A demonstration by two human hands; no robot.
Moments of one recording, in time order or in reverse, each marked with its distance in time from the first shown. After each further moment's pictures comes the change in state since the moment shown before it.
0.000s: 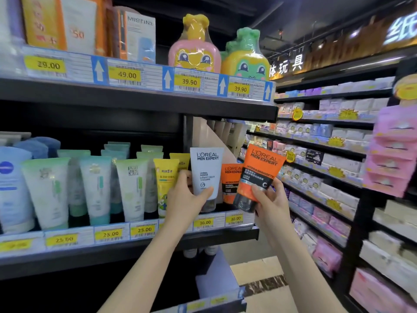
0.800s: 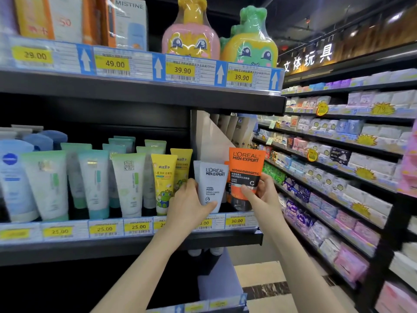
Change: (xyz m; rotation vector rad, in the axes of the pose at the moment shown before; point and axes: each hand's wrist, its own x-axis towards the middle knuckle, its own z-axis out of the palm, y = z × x) left_hand 0.010 -0.019 0.027 0.536 -0.067 -0.023; right_hand 0.041 0.028 -0.005 -0.220 -0.192 -0.046
